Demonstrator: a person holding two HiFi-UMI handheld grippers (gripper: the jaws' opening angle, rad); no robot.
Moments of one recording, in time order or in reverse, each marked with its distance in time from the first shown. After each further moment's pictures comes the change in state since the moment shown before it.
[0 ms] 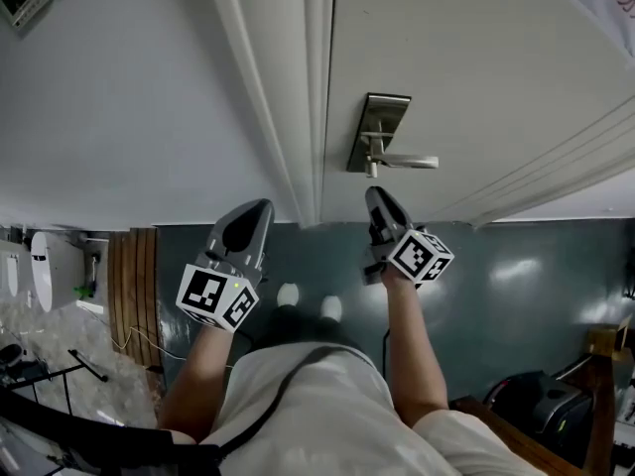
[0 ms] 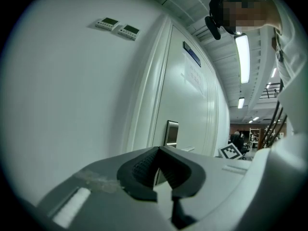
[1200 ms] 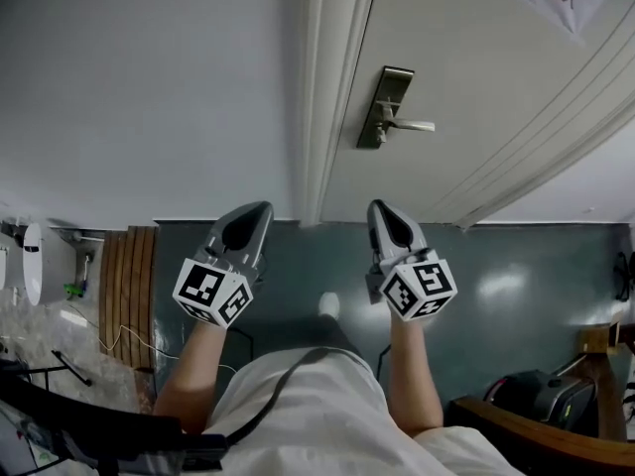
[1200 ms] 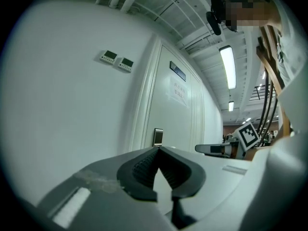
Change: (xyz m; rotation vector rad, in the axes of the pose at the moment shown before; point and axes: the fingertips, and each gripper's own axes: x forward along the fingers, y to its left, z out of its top) left arm -0.169 -0.043 0.001 0.035 -0.064 -0.055; right arm -0.140 0.193 -0.051 -0.567 -0.042 0.008
